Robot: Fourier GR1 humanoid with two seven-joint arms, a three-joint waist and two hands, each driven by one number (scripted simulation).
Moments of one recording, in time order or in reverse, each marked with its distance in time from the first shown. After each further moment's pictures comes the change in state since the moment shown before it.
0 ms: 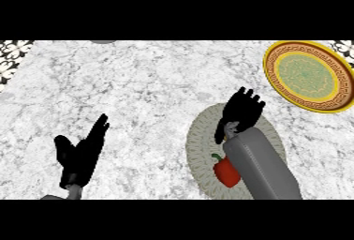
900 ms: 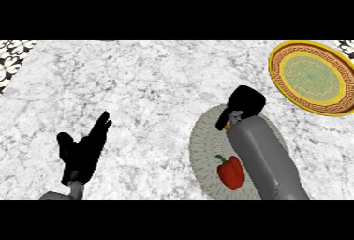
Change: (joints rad) left arm -0.020 -0.018 0.014 0.003 -0.026 -0.017 0.015; right arm -0.087 0.003 -0.123 0.152 0.037 0.041 -0.073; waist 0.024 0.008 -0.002
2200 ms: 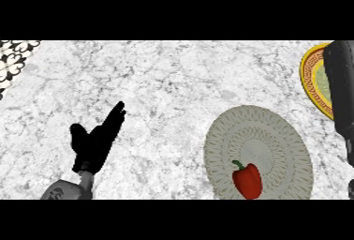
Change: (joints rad) left arm -0.089 -0.017 -0.048 -0.023 -0.019 -0.041 0.027; right arm -0.393 -0.343 -0.444 0.088 0.573 -0.471 0.062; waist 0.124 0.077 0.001
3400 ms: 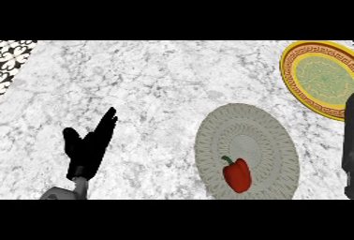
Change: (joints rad) left arm 0.056 0.000 0.035 0.007 0.005 0.024 0.004; right arm 0.277 0.071 -0.410 -0.046 0.431 -0.429 -0.005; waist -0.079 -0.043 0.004
